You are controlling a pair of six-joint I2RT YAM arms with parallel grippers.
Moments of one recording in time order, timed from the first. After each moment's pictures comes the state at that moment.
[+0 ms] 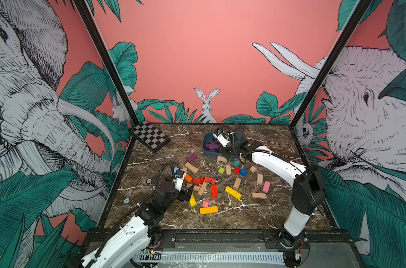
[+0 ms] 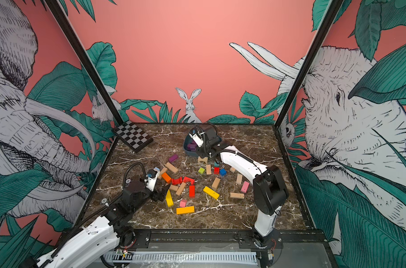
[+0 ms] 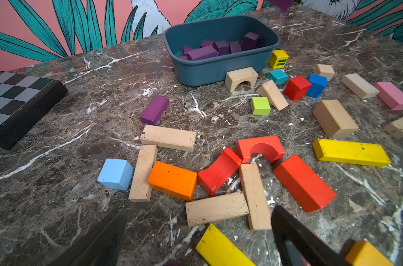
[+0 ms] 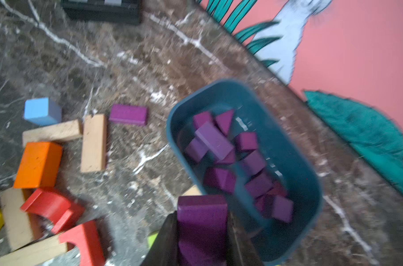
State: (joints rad) left arm -0.65 0.59 0.24 -0.10 -0.11 -0.05; right arm 0.60 1.75 1.44 -0.37 -0.01 -0.30
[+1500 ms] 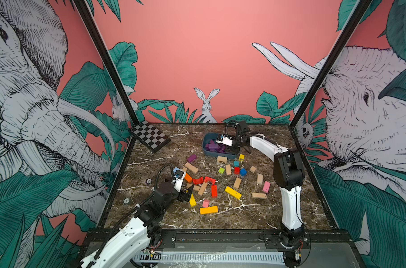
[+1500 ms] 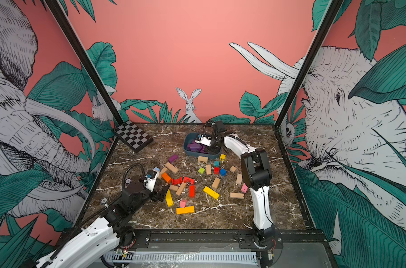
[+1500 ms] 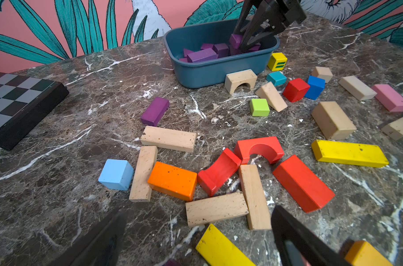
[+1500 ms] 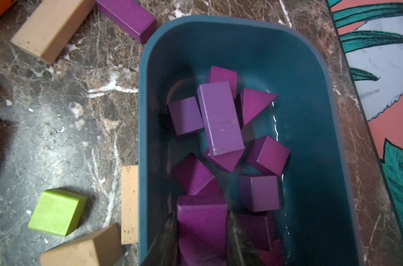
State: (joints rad) left arm -0.65 0.57 0.23 -0.10 -0.11 -0.05; right arm 0.39 2.15 1.75 -0.62 -0.42 -0.96
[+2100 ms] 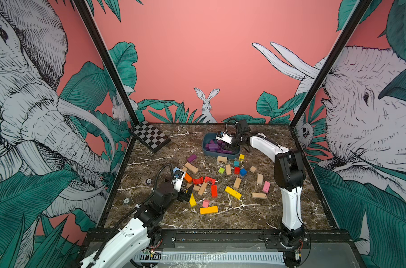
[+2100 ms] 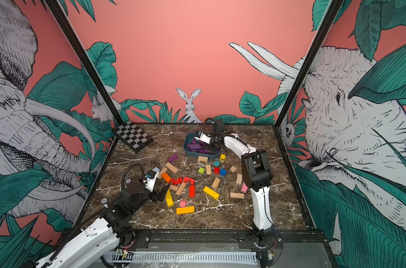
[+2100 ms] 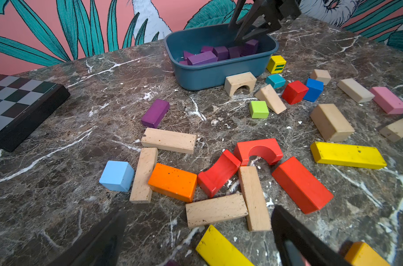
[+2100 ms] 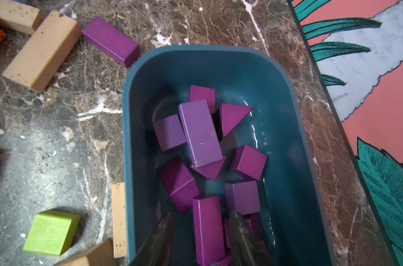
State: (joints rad) left arm -0.65 0.55 0.23 -0.10 -0.11 -0.05; right arm 0.40 2.13 1.75 -0.56 -0.41 -0.87
